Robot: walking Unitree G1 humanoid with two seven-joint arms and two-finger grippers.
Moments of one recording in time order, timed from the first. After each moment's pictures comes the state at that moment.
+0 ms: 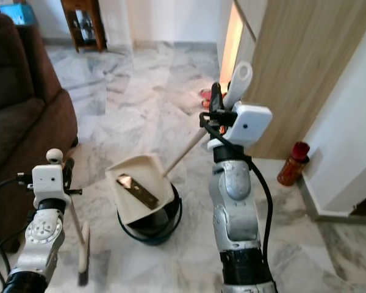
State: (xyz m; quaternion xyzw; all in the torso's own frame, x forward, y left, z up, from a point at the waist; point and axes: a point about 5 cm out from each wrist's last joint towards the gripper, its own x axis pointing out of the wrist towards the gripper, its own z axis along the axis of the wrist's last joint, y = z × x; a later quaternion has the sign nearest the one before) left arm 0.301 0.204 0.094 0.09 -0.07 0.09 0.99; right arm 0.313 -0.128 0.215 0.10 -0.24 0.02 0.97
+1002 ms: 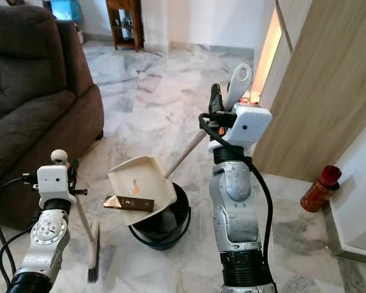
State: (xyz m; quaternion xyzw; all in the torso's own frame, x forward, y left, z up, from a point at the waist) left arm 0.298 0.210 0.093 0.09 -0.07 0.10 0.99; right arm 0.312 -0.116 0.220 0.07 -0.25 0.03 0.97
